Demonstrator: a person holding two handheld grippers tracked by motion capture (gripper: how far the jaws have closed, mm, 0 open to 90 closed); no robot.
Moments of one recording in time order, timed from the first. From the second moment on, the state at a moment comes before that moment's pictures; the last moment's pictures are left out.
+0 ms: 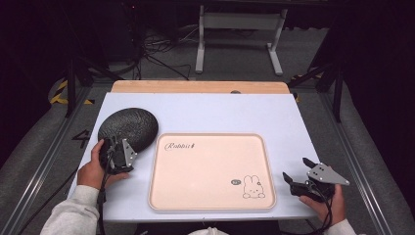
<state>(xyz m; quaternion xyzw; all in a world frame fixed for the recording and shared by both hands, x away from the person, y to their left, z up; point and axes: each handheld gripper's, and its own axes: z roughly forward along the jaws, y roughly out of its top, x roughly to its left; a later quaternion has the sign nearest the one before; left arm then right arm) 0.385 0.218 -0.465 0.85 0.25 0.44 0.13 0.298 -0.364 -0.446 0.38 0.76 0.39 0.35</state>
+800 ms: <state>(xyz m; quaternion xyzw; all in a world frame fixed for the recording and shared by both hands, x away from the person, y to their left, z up) 0.377 0.189 -0.474 0.86 0.13 0.49 0.01 0.298 -0.363 -0.448 0.38 0.77 0.38 0.35</state>
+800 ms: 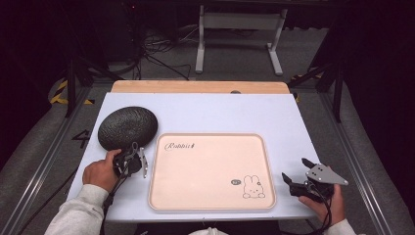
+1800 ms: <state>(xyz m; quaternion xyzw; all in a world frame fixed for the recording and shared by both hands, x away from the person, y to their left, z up) 0.364 0.188 -0.449 0.84 0.15 0.51 0.07 0.298 -0.362 -0.447 0.38 0.77 0.38 0.35</state>
